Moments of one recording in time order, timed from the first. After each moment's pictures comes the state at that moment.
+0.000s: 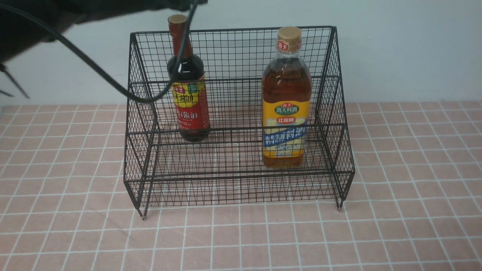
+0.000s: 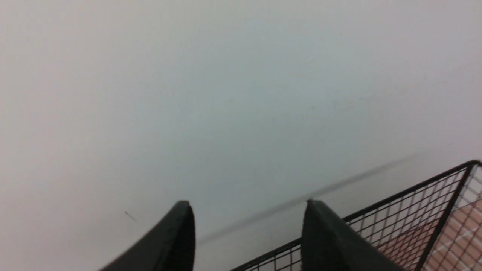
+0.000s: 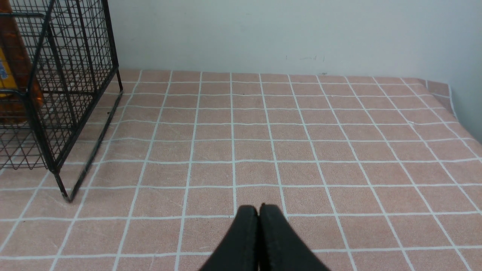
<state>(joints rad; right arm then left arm) -0.06 -0.01 0.02 0.01 0.39 -0.02 -0.28 1.63 -1.54 -0.60 0.22 0.65</state>
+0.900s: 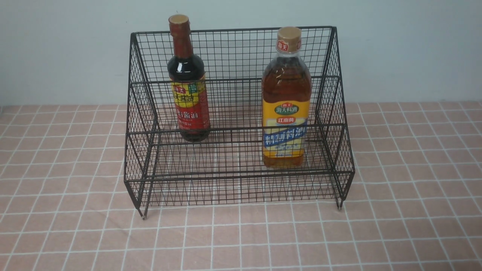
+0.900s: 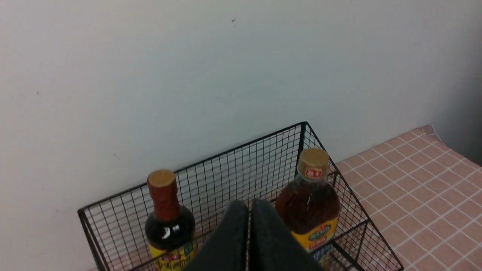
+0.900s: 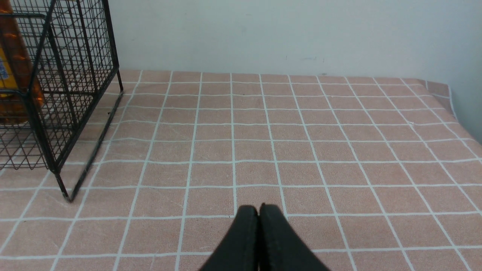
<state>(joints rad) -0.06 -0.01 0.02 0.01 0.39 -0.02 -0.28 0.95 -1.32 -0.35 0.71 0.30</state>
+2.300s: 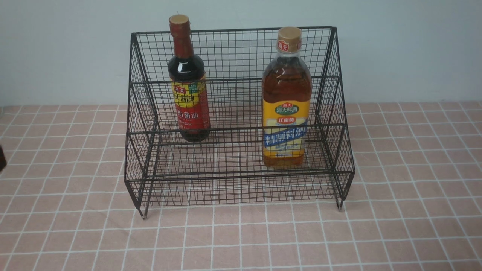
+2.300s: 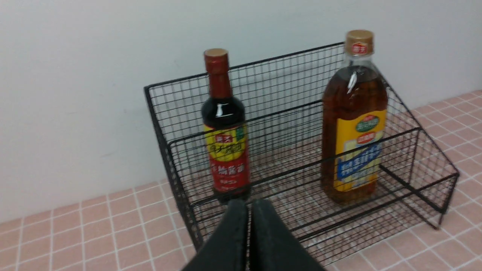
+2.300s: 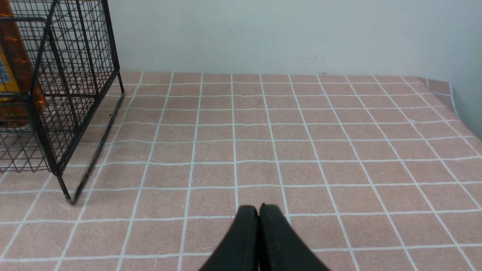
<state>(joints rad) -0.06 -0.01 0.02 0.01 0.39 -0.01 -0.23 0.32 -0.58 -0.17 0.49 0.20</state>
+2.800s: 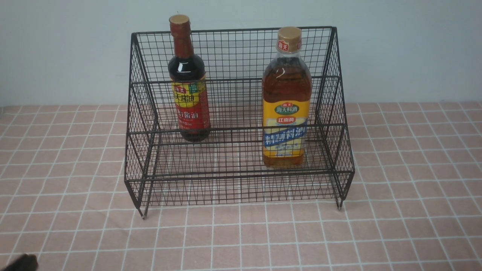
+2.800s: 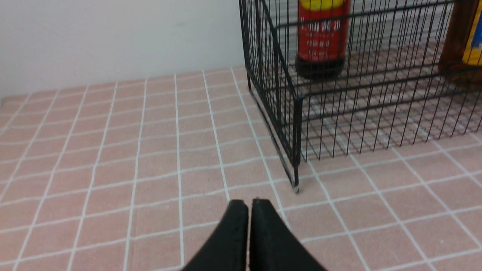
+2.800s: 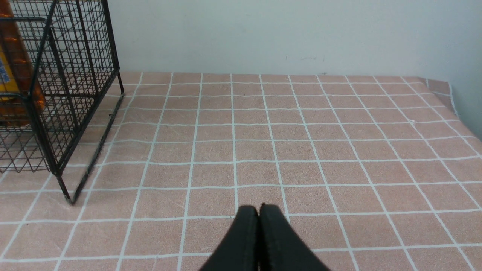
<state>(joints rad) -0.06 -0.01 0.02 0.01 0.39 -0.01 -0.08 -0.01 0.01 -0.14 0.33 0.20</state>
